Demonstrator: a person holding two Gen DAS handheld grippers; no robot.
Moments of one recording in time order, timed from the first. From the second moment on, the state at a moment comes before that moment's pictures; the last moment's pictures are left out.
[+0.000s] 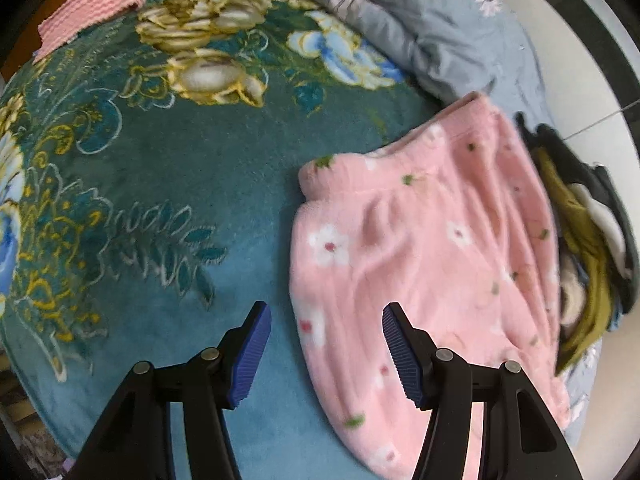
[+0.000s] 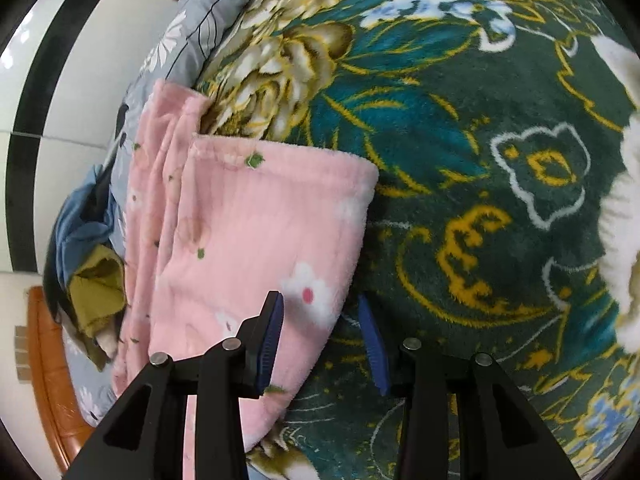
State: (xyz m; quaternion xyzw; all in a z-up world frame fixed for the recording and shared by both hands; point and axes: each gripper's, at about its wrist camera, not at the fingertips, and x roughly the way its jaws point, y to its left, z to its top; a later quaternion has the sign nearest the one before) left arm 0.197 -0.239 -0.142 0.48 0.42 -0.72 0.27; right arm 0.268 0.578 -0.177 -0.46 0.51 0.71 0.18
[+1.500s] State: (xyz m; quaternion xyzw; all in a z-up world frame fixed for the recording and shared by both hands) left arm 0.289 -0.324 -0.148 0.41 0.51 -0.69 0.30; right arm 0.321 0.596 -0.147 -0.44 0.50 0.69 0.27
